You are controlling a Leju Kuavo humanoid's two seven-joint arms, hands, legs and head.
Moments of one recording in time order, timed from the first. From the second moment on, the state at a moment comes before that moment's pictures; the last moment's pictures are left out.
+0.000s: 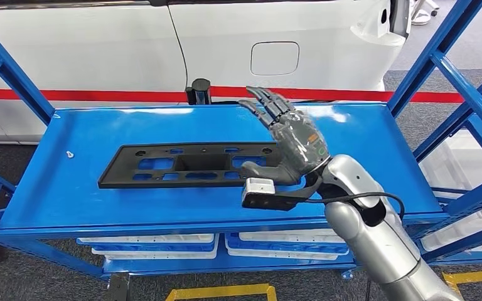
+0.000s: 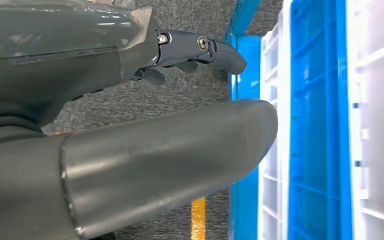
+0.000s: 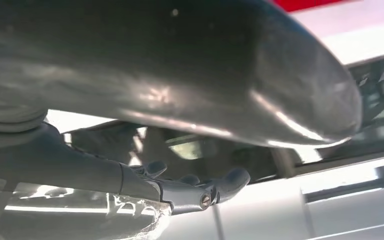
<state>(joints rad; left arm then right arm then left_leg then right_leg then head) -0.14 -0.10 0.00 -0.33 0.24 0.49 -0.50 -0.61 -0.19 0.64 -1.63 0.81 0.00 -0.16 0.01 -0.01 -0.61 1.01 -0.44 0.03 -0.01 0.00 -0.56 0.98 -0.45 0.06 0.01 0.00</state>
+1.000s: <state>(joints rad) -0.11 -0.11 0.05 -0.26 0.29 0.54 -0.34 -0.57 -0.22 0.90 -1.58 0.78 0.05 -0.04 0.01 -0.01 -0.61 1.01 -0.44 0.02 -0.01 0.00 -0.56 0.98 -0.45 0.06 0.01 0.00</state>
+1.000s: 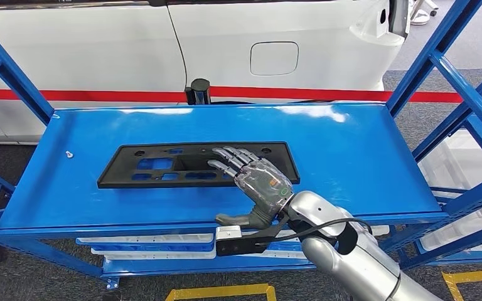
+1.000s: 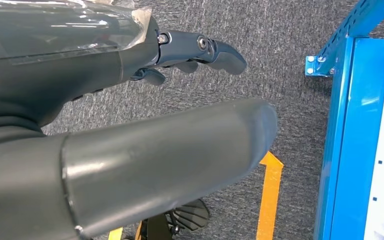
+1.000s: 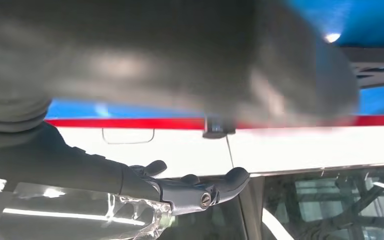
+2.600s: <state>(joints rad) -0.11 -0.12 0.10 -0.26 0.27 0.55 -0.33 -0.71 0.00 0.96 -1.08 1.19 -0.13 0.11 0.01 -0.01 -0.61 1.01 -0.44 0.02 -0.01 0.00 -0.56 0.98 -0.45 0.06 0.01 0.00</state>
